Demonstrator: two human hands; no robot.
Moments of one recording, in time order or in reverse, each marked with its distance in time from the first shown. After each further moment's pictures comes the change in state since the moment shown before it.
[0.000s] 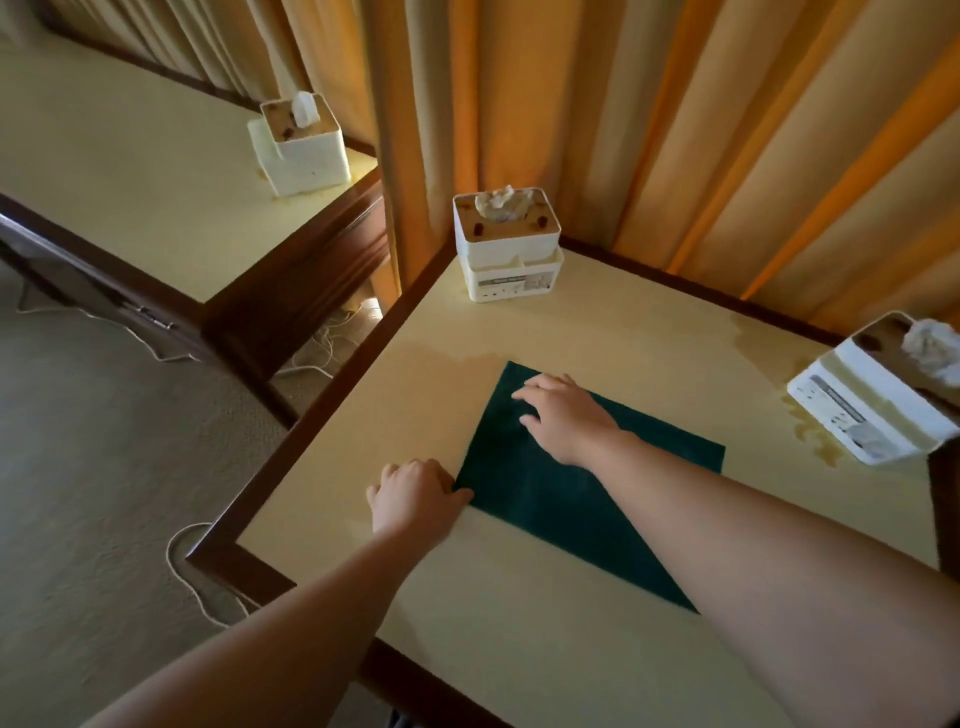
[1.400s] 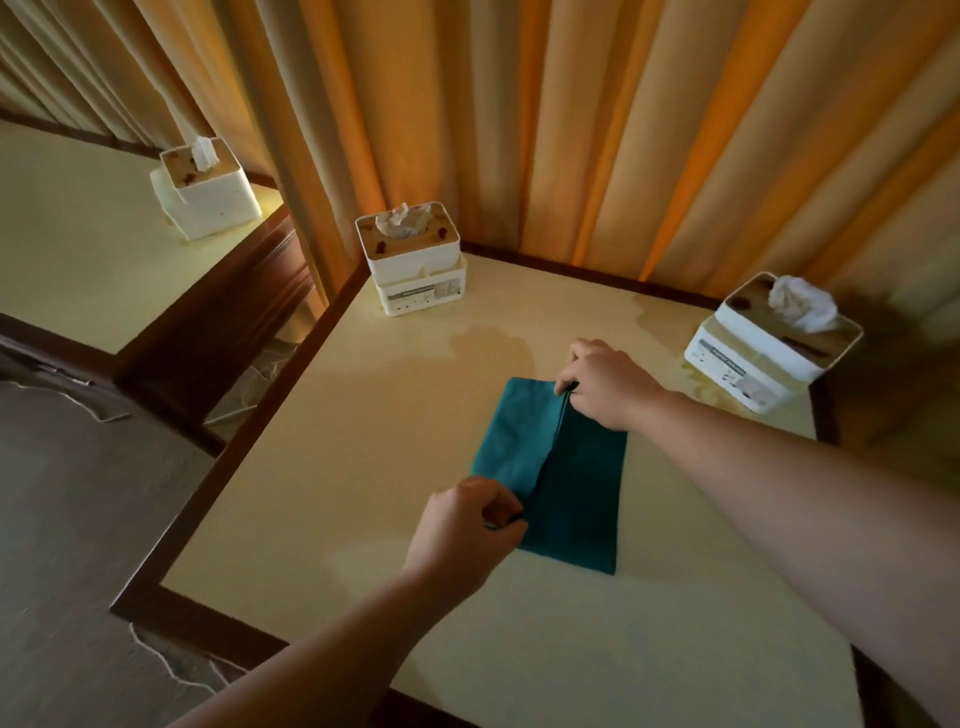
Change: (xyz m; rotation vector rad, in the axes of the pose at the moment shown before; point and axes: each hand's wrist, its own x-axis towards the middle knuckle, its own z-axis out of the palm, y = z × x) left_hand -0.086 0.113 0.031 -0.338 -0.023 0.445; right_hand -0.086 0.121 -0.071 -0.033 0.147 0.082
